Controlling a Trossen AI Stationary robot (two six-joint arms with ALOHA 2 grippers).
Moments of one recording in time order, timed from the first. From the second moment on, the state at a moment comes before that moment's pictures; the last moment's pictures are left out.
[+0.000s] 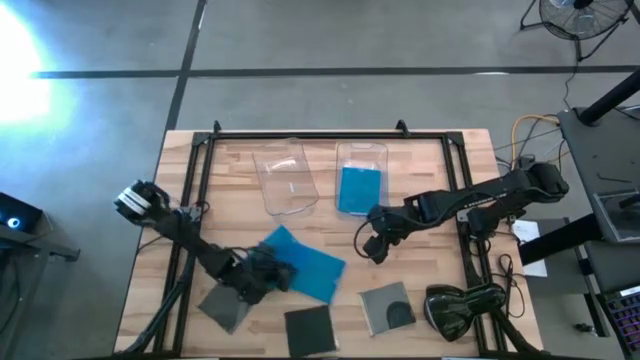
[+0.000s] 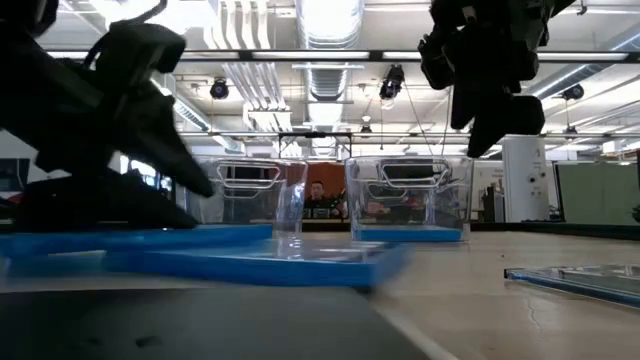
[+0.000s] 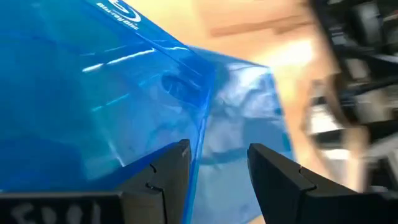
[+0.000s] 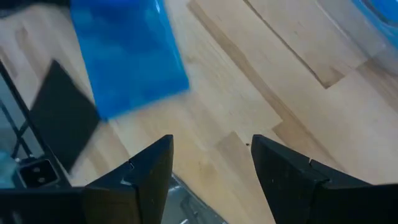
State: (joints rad) left arm -0.63 1.68 0.62 0.31 -0.69 -1.58; right arm 0.16 1.42 0.94 -0.57 -0.09 0.98
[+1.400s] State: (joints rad) left arm -0.61 1.54 0.61 -0.22 -0.51 -1.49; right arm 0.18 2.08 1.29 -0.04 -0.16 1.14
